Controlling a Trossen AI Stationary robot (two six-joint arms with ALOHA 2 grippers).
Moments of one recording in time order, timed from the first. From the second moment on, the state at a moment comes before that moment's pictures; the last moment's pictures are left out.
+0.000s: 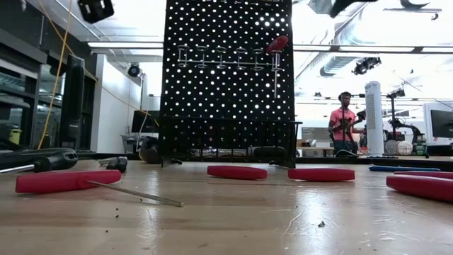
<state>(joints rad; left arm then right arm) -0.21 0.84 0.91 -0.57 0.02 -0.64 0.22 1.38 1.56 -1.27 0.22 0.92</state>
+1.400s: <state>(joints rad) -0.33 1.15 0.91 -0.71 0.10 -0.39 0.38 1.60 0.83 -0.82 -0.05 2.32</state>
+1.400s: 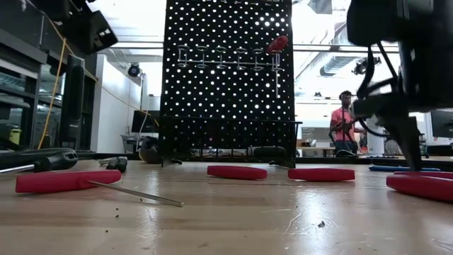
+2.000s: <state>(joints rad) -0.33 1.15 0.91 -0.71 0.01 -0.51 0.36 1.60 0.69 -0.61 -0.18 2.28</state>
